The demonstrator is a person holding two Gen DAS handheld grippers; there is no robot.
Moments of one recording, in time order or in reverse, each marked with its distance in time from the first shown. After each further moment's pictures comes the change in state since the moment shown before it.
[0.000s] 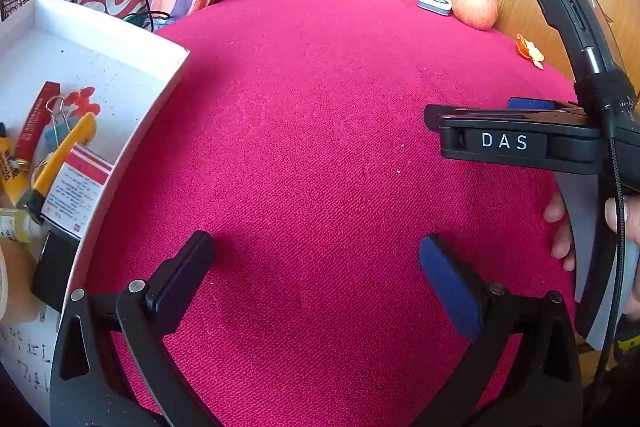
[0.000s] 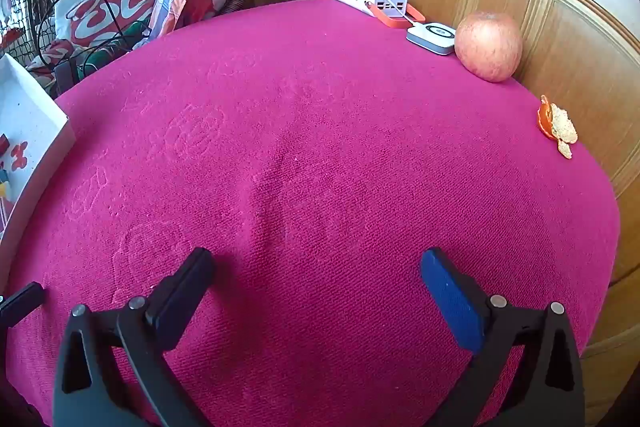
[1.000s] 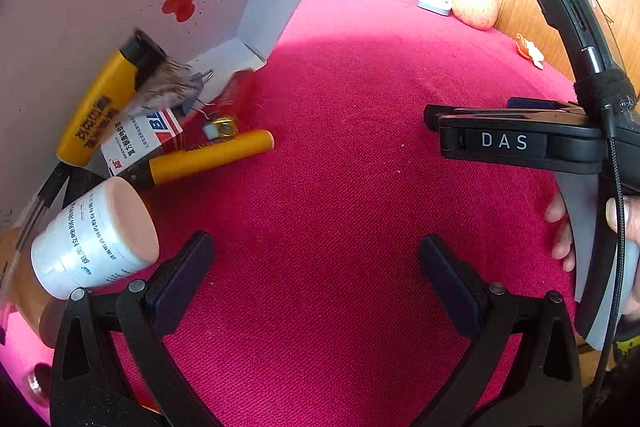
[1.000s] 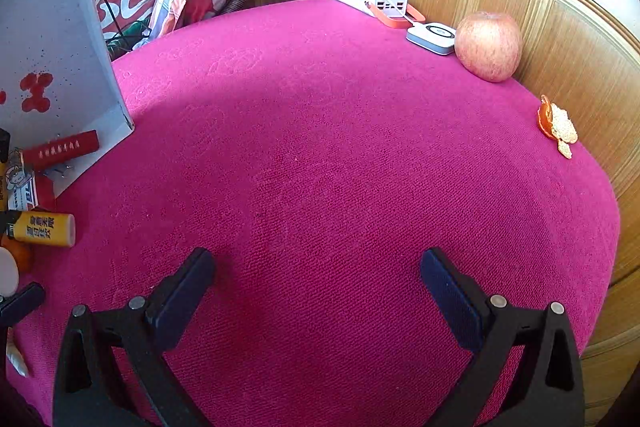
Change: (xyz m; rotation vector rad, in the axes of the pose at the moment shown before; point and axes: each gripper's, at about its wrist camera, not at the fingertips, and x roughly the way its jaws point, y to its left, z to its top) left arm 0.000 0.001 -0.001 -0.002 0.001 -0.003; right arm 0.005 0.000 0.001 0.003 0.007 0.004
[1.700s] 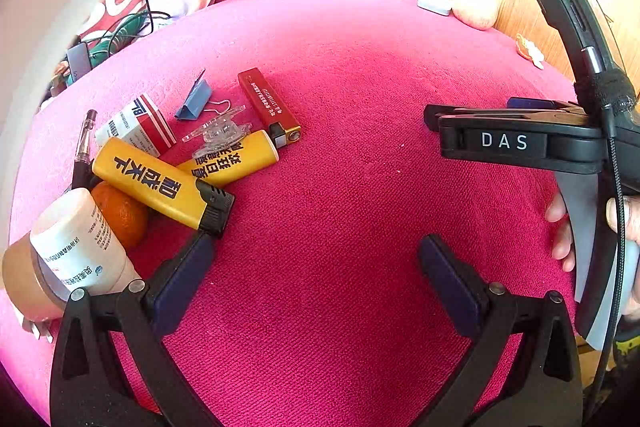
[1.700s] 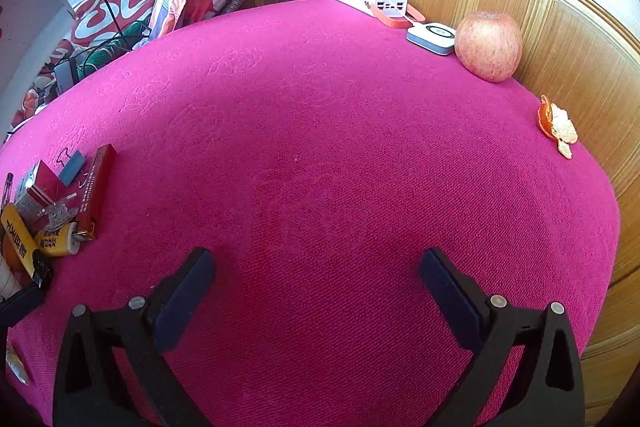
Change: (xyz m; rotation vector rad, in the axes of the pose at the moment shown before) left arm -0.002 0.002 0.000 -0.009 0.007 -0.009; right arm 0.000 0.000 0.000 -0.005 -0.015 -0.007
